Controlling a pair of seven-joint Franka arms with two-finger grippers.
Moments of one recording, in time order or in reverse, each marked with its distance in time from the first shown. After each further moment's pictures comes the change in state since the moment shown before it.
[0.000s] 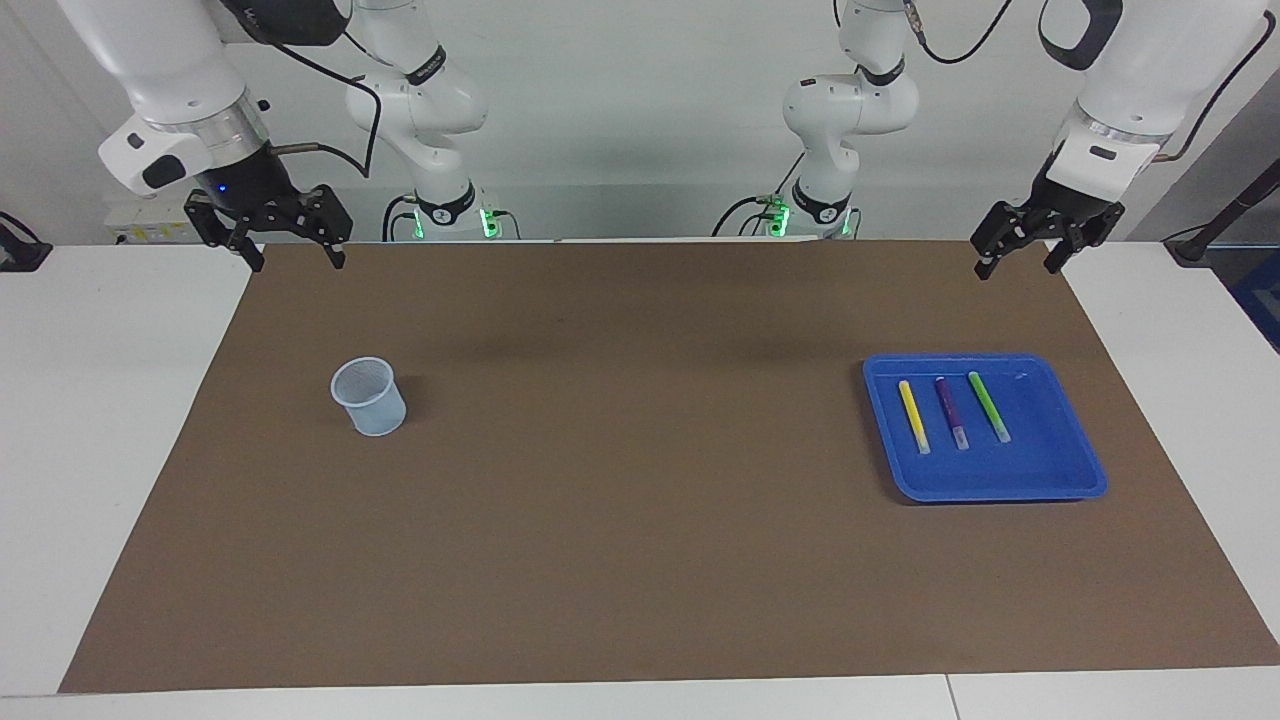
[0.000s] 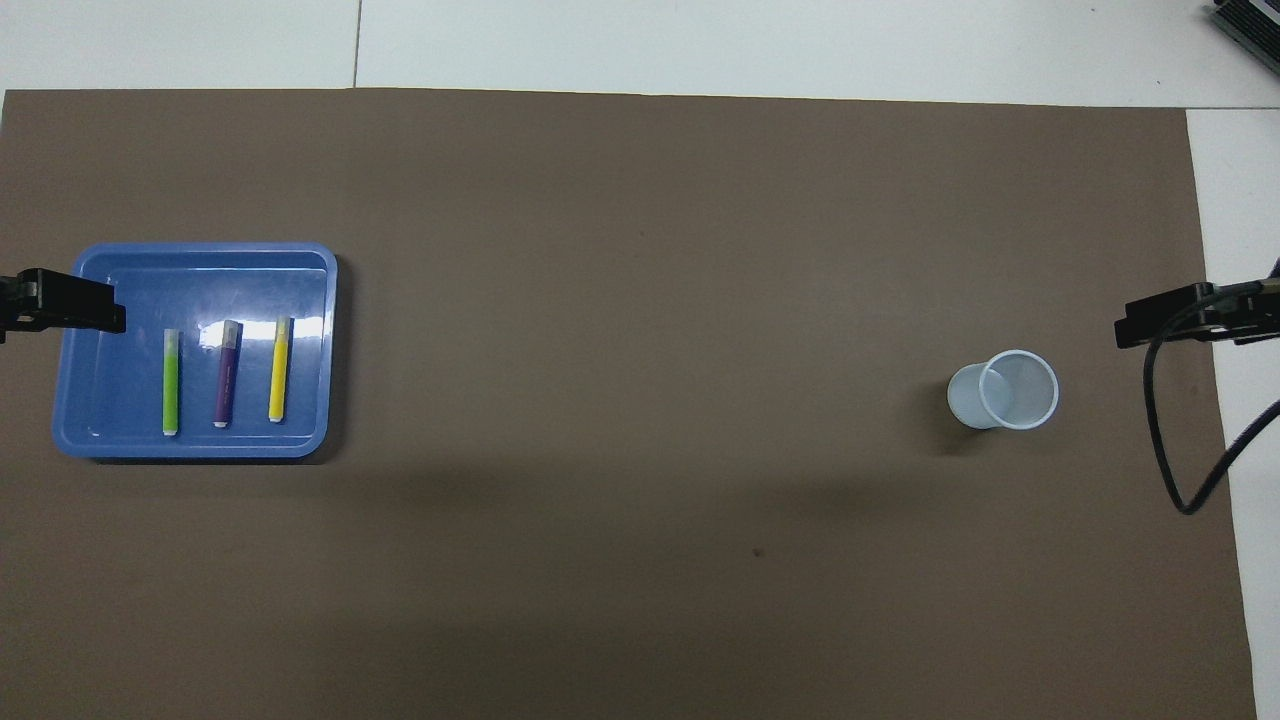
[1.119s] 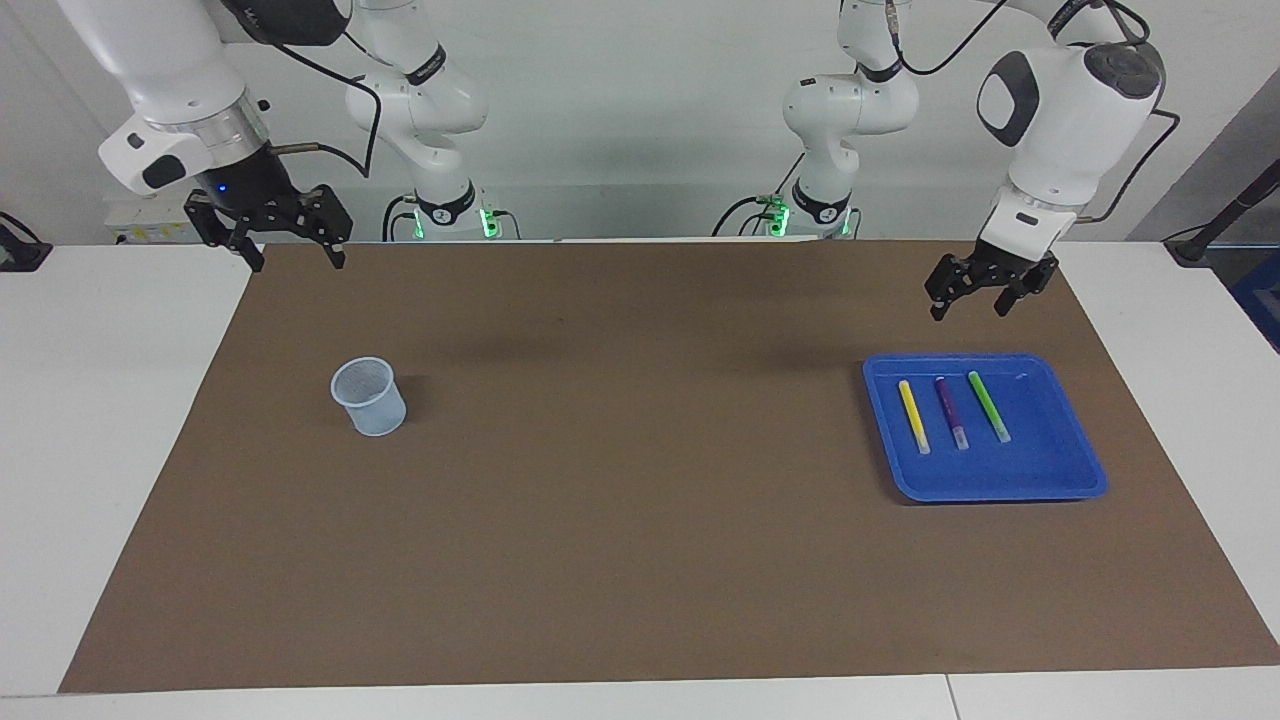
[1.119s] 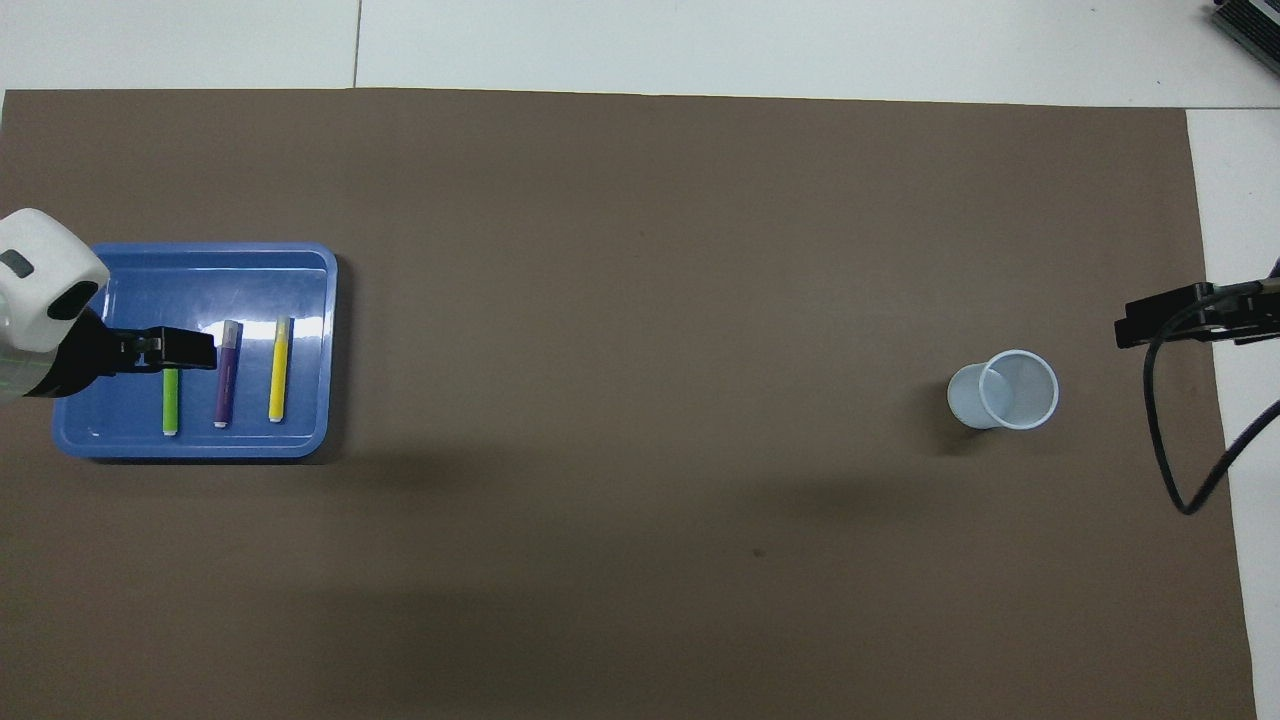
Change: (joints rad) left arm -0.014 -0.062 -0.012 -0.354 -0.001 0.310 0.003; right arm 0.000 0.000 0.000 0.000 0.000 0.000 0.000
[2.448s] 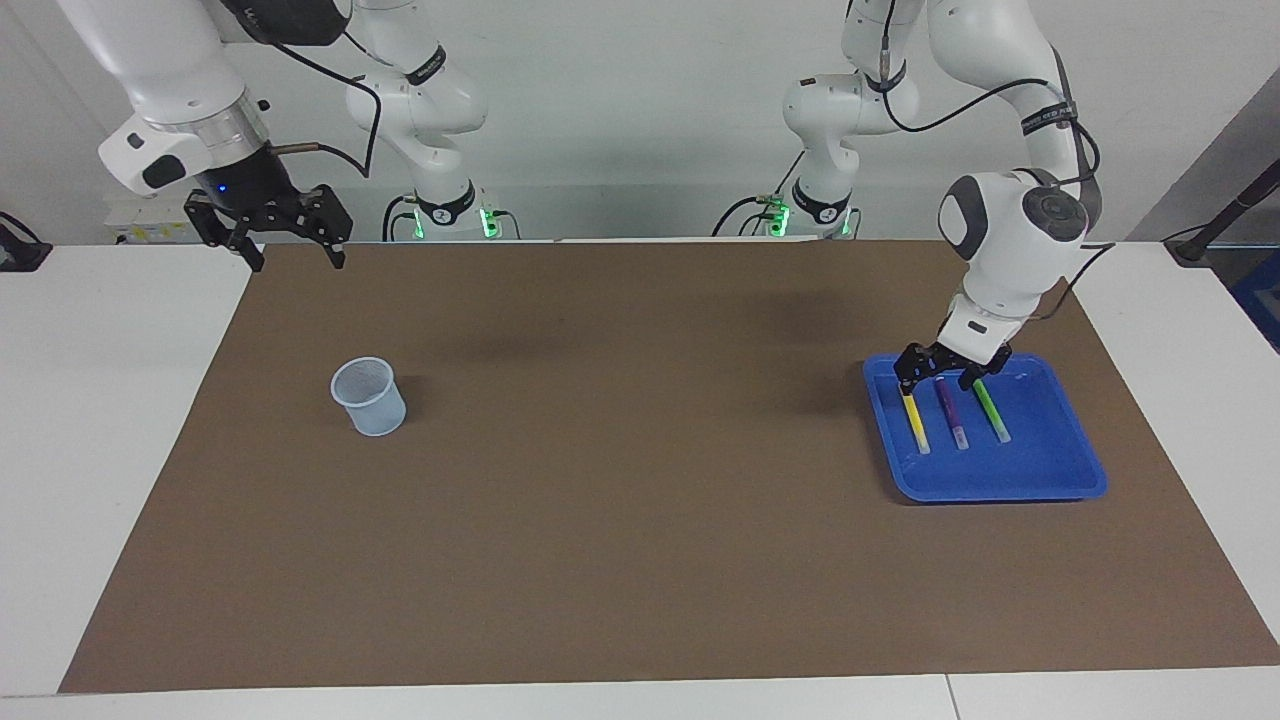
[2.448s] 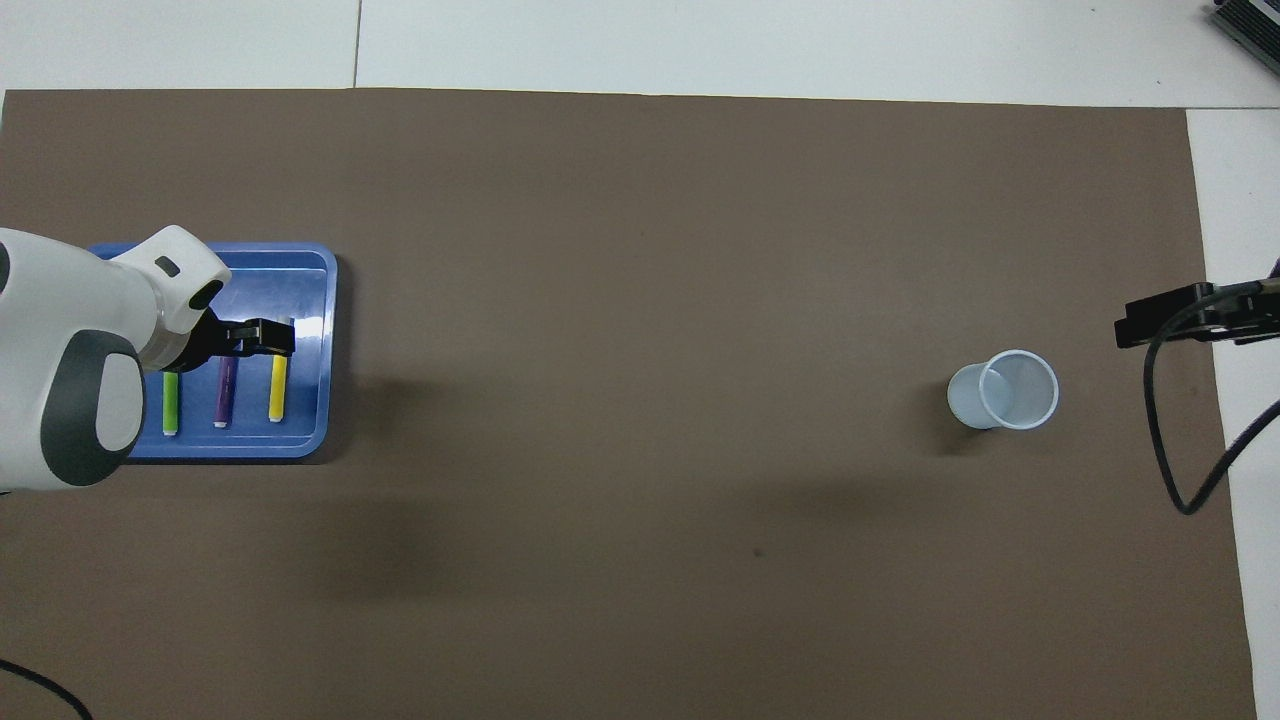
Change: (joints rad) left arm 0.001 0.258 0.001 -0.069 -0.015 0.301 0.012; right arm 0.000 0.000 0.000 0.000 0.000 0.000 0.000
